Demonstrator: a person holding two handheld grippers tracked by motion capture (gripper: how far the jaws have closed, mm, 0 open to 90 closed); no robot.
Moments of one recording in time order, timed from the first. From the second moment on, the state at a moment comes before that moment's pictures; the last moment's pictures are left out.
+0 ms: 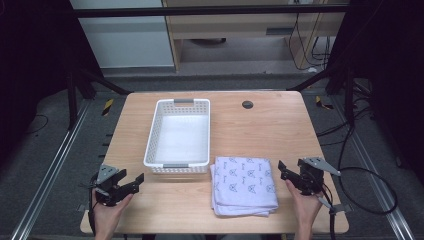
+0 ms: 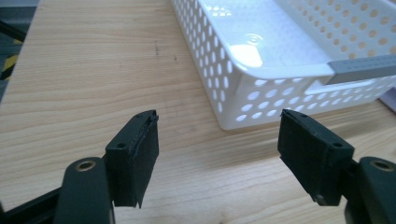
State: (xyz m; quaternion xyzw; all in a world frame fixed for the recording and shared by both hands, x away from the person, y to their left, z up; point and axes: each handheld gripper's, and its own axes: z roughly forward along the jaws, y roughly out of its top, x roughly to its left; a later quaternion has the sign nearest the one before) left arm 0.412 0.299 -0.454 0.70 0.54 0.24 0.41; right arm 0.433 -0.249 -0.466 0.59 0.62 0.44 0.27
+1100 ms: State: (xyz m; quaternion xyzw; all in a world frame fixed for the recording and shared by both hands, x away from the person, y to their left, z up) left arm 0.414 0.235 -0.403 0.70 0.48 0.25 0.46; right arm 0.436 -0.236 -0.432 0.54 0.64 0.47 0.27
